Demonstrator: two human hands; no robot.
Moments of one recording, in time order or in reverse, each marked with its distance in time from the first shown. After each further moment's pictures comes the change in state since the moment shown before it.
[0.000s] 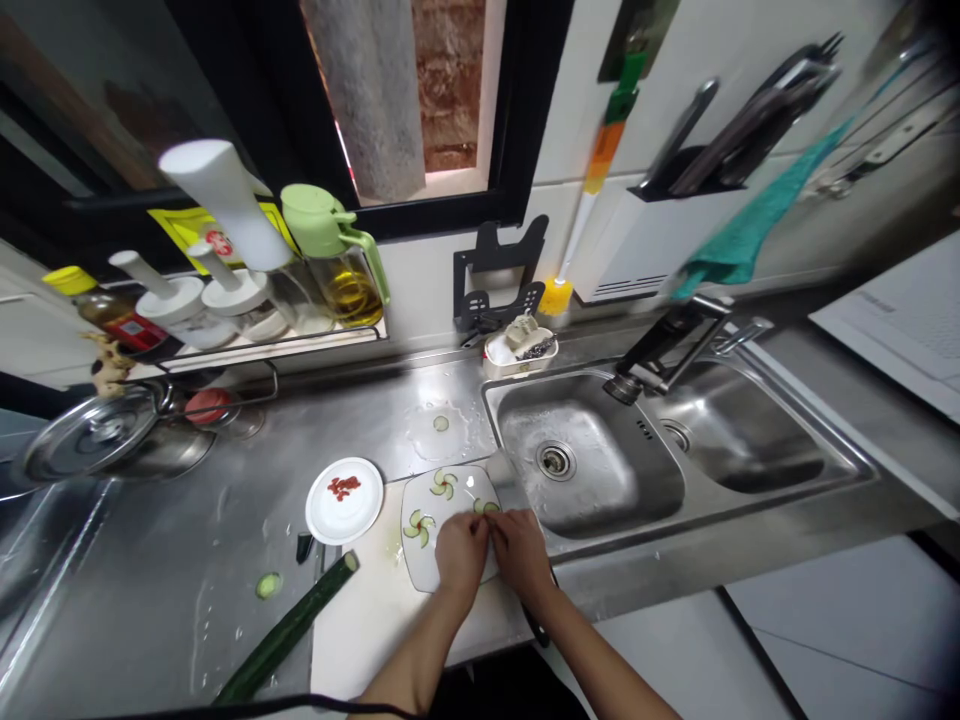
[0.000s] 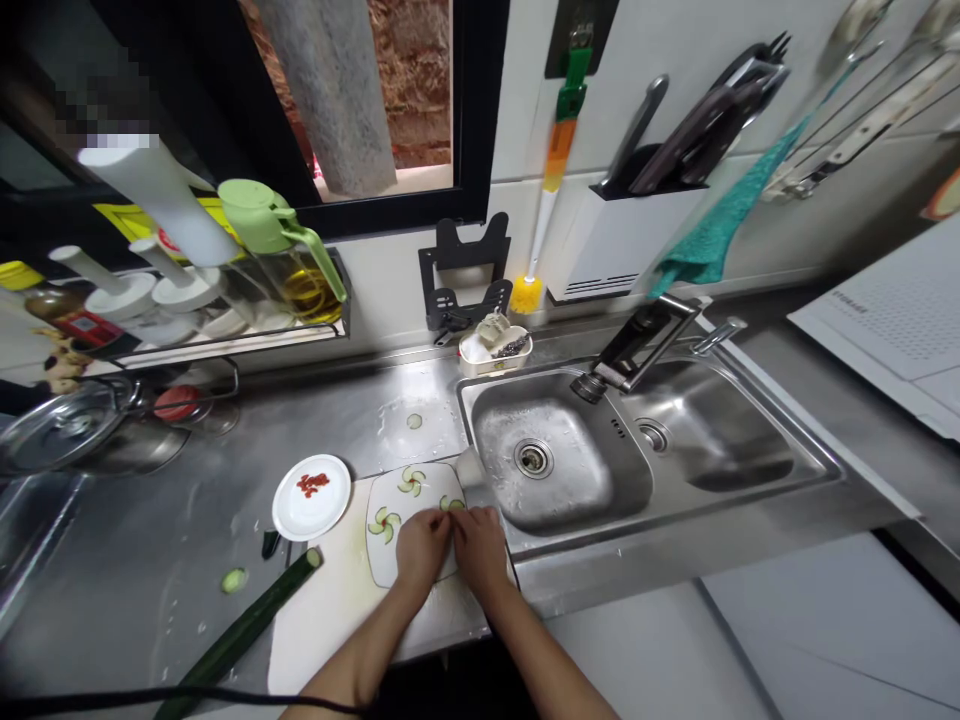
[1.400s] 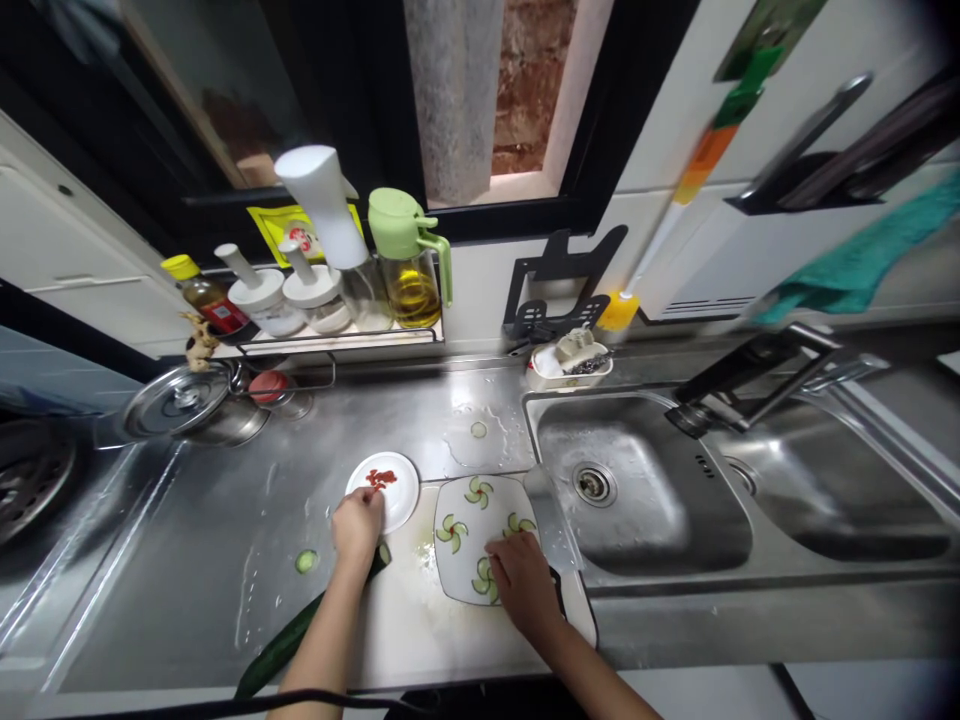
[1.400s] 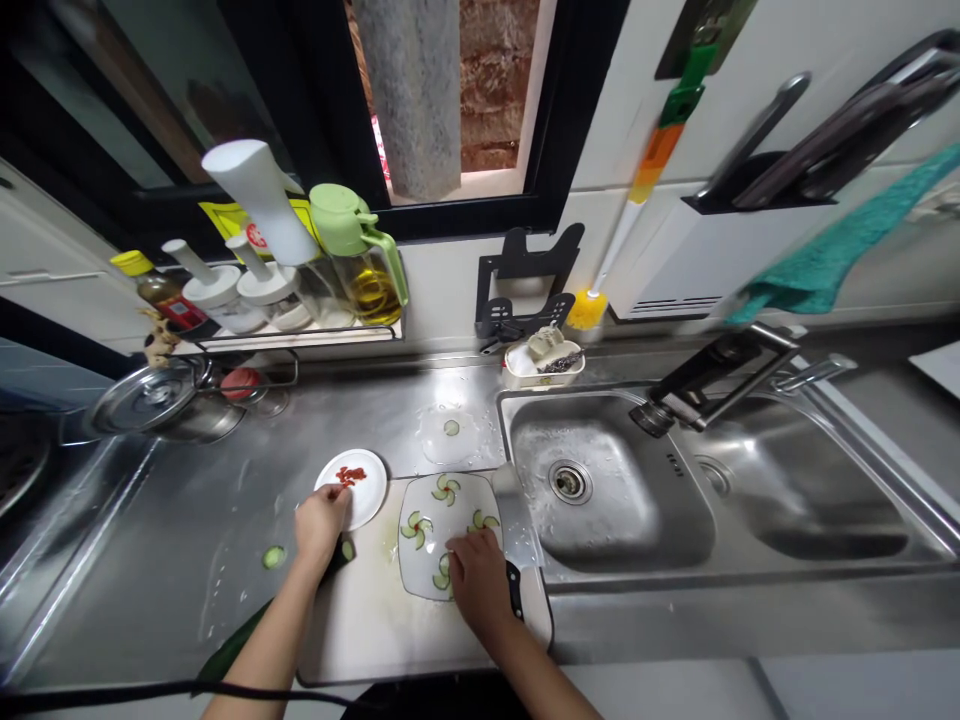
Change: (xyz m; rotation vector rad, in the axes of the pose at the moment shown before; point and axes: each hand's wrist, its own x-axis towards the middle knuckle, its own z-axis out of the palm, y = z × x) left_hand 0.038 -0.148 -0.142 0.161 0.430 -0.435; right_hand 0.001 -0.043 0.016 0.092 -0.037 -0.190
